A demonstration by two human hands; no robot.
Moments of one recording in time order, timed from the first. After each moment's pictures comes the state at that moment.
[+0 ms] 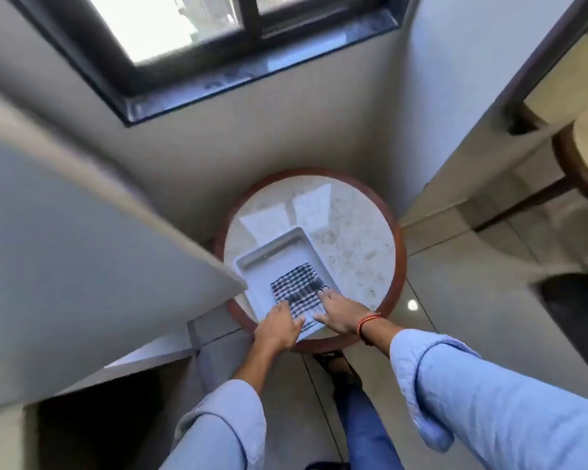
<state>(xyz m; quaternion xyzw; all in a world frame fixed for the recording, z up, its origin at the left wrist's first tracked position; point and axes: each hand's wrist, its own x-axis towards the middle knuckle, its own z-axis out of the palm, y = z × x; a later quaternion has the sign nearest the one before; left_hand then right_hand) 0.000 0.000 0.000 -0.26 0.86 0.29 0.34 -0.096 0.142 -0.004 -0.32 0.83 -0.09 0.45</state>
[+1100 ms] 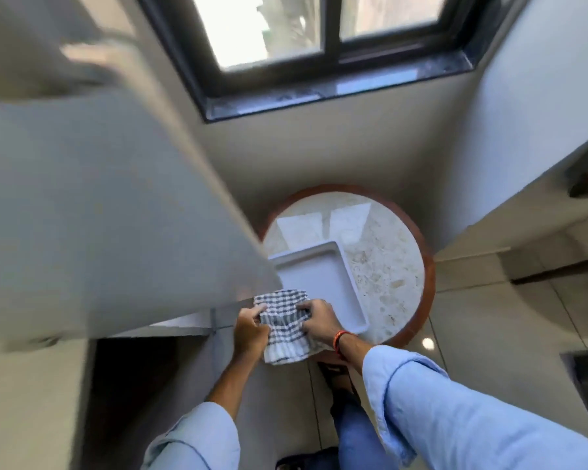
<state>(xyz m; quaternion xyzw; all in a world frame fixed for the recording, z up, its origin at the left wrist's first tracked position) 0.057 -0.043 0.058 -0.53 0.72 0.44 0.04 -0.064 0.067 0.038 -0.22 0.81 -0.26 0.47</state>
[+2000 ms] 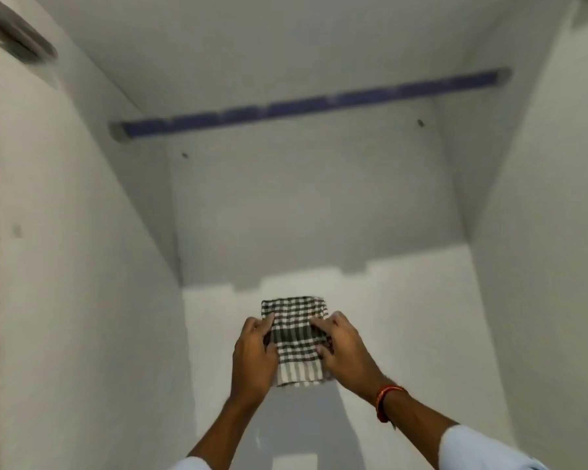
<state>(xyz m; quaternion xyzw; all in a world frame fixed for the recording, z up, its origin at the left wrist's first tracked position) 0.725 -0.066 0.676 -0.66 0.48 -0.22 -0.53 0.580 -0.181 0.669 -0.86 0.14 -0.47 0.17</state>
